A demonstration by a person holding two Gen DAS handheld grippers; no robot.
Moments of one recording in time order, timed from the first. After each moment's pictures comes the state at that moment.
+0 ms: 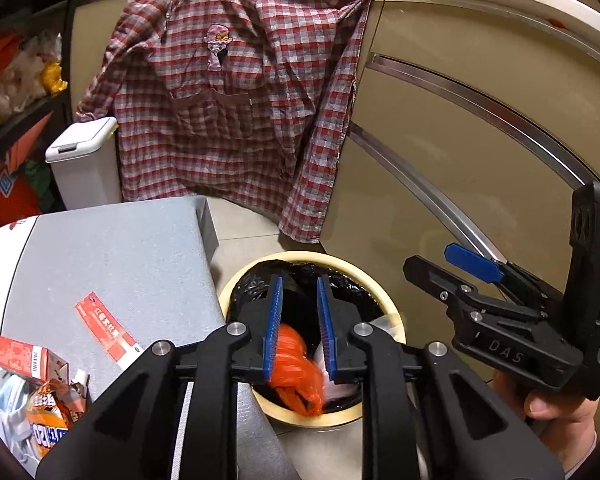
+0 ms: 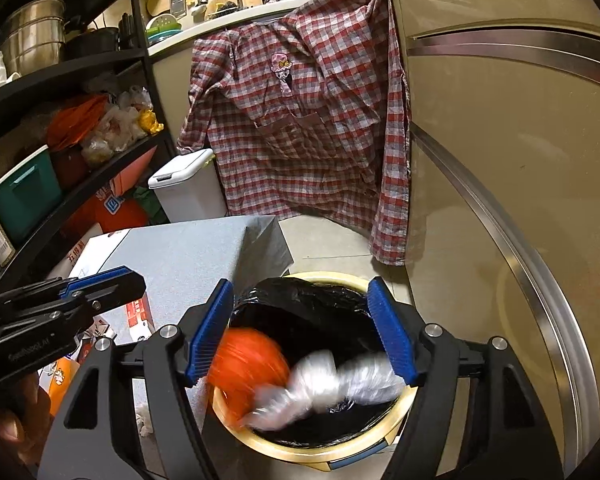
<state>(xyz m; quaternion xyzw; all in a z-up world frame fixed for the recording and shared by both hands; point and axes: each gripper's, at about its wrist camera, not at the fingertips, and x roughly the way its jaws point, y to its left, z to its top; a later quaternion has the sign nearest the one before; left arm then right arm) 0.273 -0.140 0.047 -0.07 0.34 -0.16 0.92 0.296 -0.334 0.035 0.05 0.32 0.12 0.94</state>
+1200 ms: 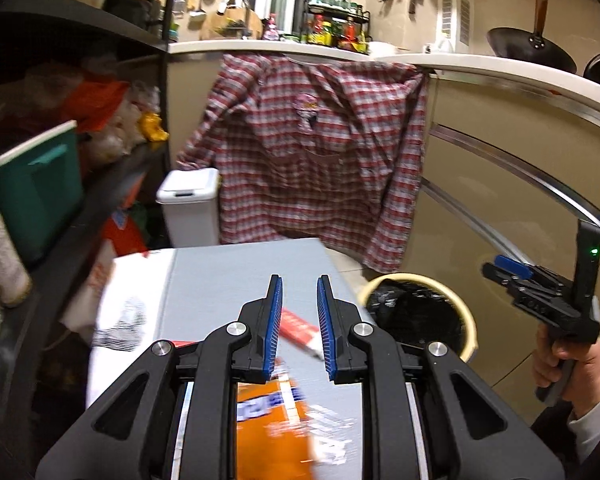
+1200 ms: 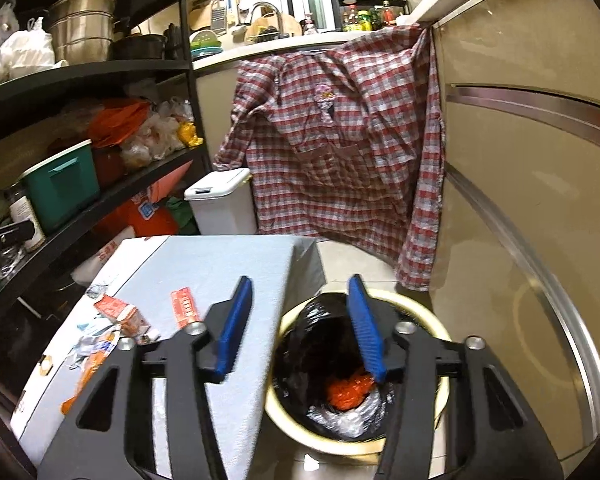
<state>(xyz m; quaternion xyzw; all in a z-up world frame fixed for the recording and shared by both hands) 0.165 0.048 0.111 -0.03 0.26 -0.06 0.96 0.232 -0.271 0.059 0.03 0.26 0.16 0.95</state>
